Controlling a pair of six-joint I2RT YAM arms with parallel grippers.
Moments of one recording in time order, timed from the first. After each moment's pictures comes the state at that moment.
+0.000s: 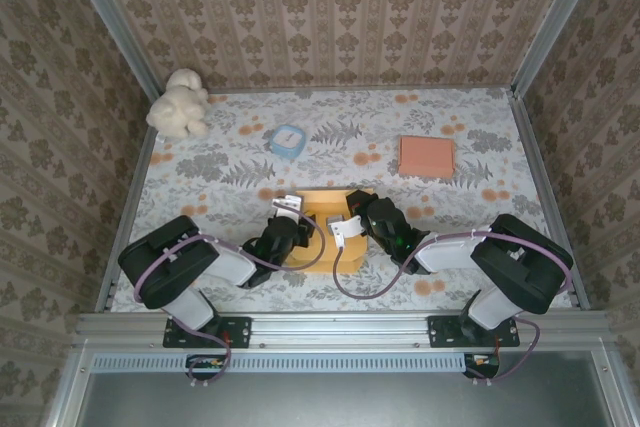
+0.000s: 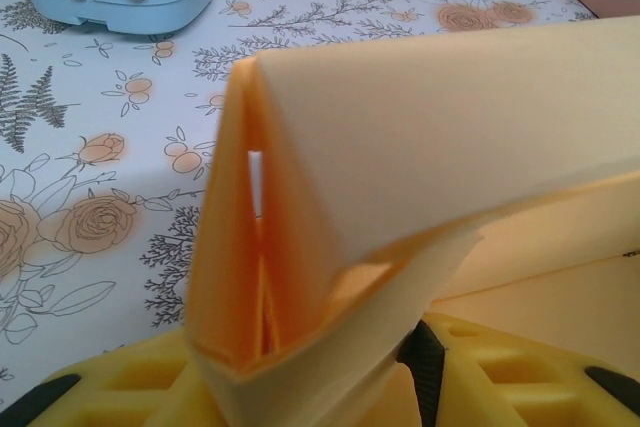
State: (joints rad) left arm -0.93 1.58 0.32 0.79 -0.45 -0.35; right arm 0.80 1.54 0.48 0.71 0.33 -1.52
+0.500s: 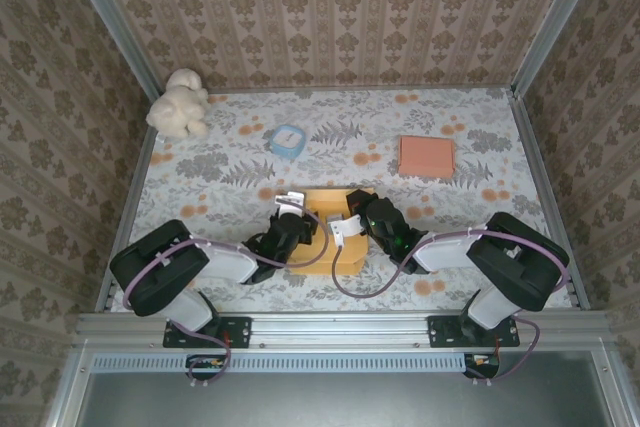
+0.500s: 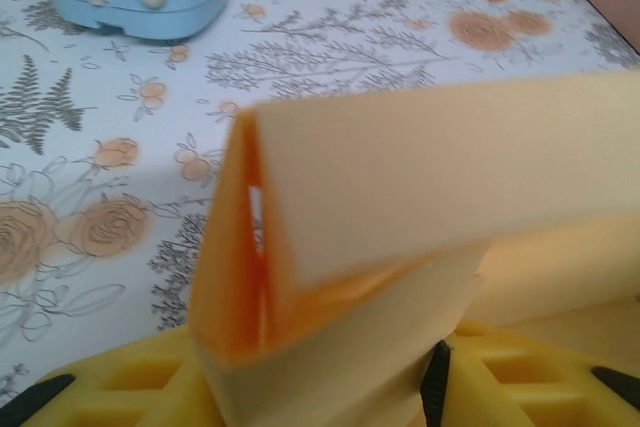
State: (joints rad) left arm -0.93 1.52 0.38 0.61 -0.50 -0.41; right arm 0.81 1.56 0.49 0.74 0.35 -1.51
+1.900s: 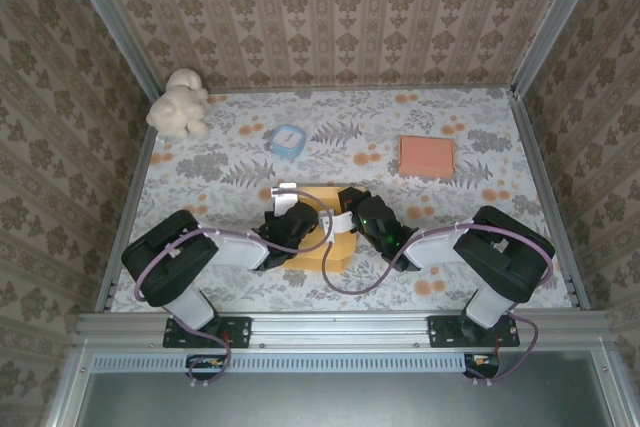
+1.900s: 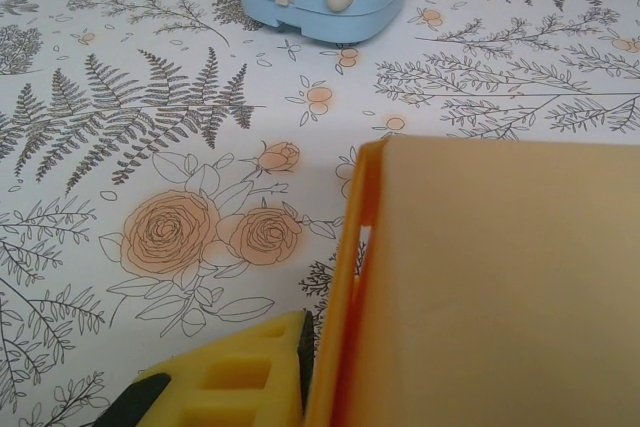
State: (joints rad) left arm -0.91 1.60 0.53 0.35 -0.77 -0.55; right arm 0.82 1.64 0.54 0.78 0.37 -1.42
